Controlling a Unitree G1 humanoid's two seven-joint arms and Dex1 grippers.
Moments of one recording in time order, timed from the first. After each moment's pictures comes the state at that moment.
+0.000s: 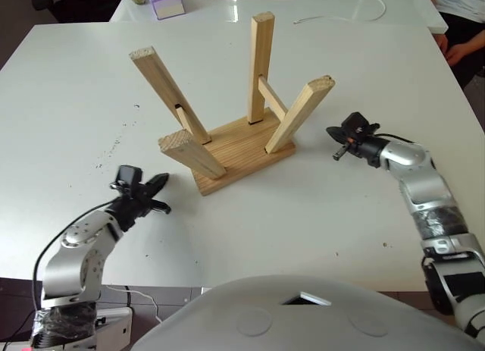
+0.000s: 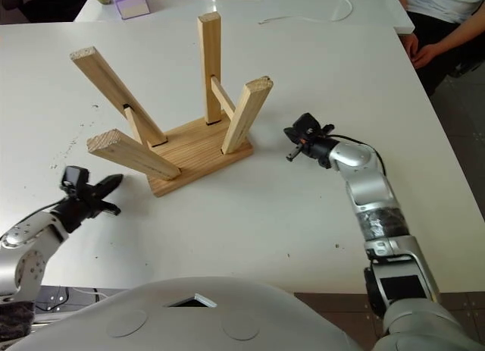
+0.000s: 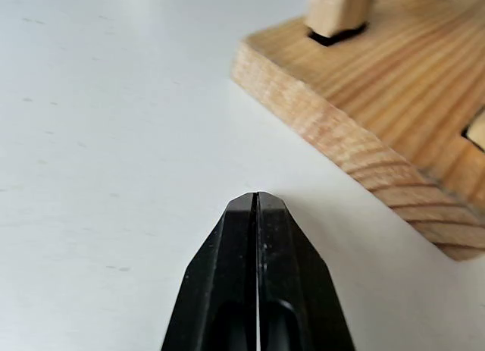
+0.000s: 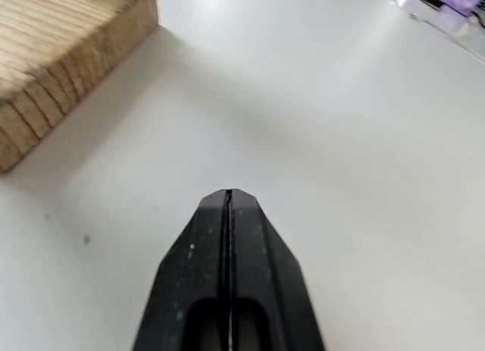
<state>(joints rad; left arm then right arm) 0.40 0.51 0.19 -0.33 -0.46 0.50 -0.51 -0.31 -0.48 0.21 0.33 0.04 0.17 0.66</state>
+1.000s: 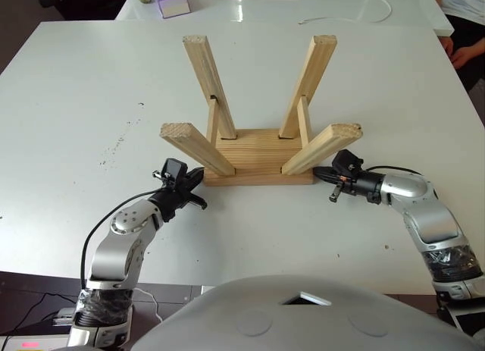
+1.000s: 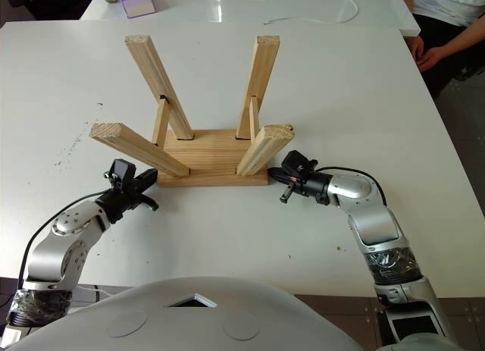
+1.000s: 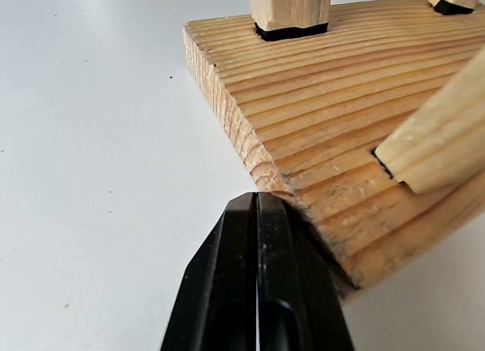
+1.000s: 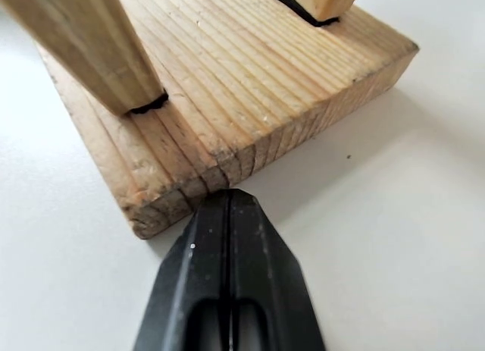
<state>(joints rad) 0.28 0.42 0.00 -0.32 -0.34 0.46 -0.47 0.02 -0.60 0.17 -0.14 0.15 0.40 0.85</state>
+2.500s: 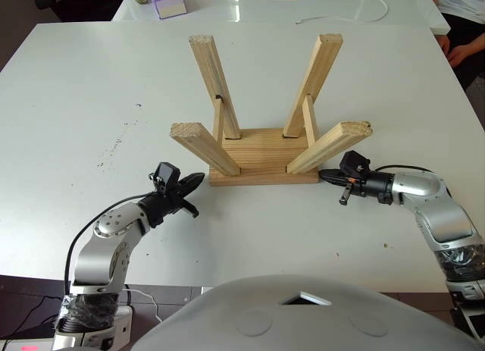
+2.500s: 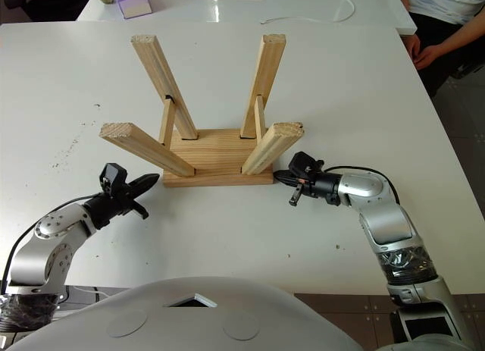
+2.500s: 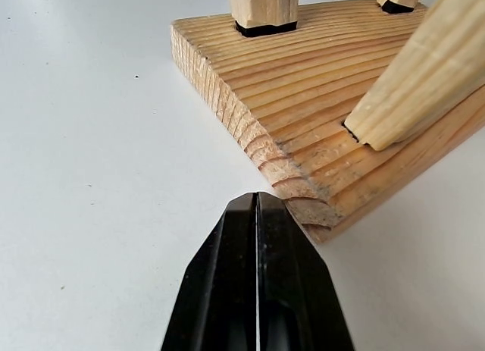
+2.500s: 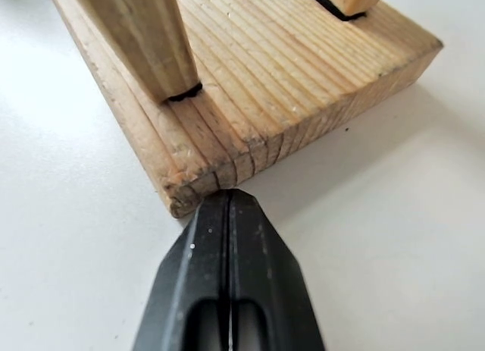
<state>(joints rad) 0.31 0.50 0.08 -0.31 -0.39 0.44 -0.64 0.03 -0.67 0.16 -0.16 0.18 0.39 0.91</state>
